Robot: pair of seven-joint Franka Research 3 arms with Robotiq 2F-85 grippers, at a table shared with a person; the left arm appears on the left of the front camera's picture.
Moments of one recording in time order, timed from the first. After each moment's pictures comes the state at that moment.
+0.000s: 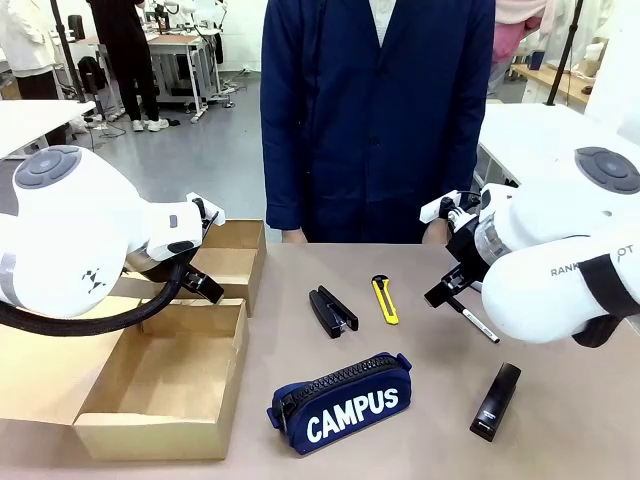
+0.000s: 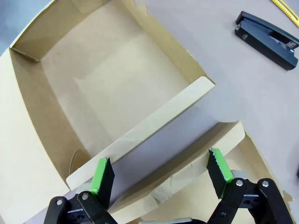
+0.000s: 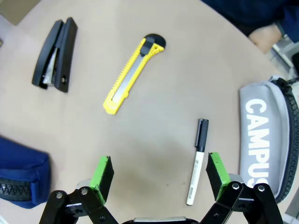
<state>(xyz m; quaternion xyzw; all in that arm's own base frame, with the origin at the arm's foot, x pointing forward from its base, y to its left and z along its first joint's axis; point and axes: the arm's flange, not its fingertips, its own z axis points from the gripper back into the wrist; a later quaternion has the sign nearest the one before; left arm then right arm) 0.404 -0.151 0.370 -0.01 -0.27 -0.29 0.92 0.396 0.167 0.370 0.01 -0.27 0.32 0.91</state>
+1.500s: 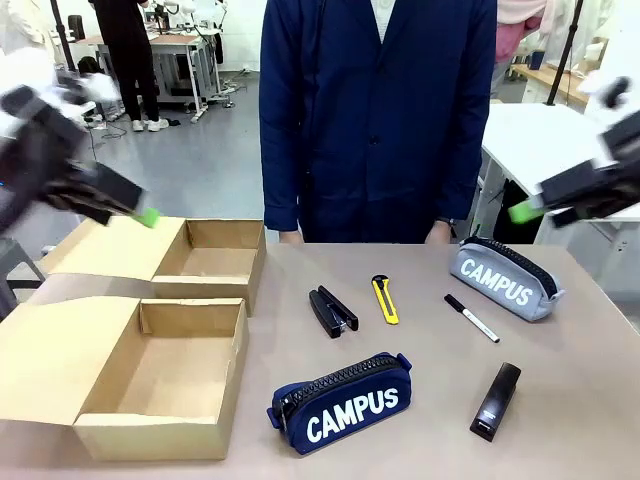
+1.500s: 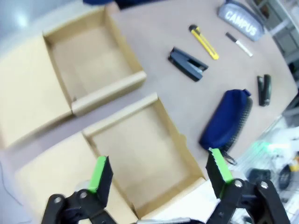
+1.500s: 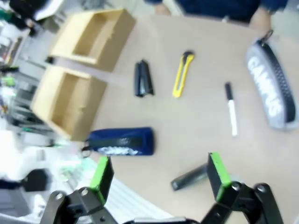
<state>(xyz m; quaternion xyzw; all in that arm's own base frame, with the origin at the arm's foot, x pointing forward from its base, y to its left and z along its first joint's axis) 0.299 -0.059 0.562 -0.20 -0.27 -0.17 0.93 0.306 0.028 0.547 0.29 -0.26 0.13 0.91</state>
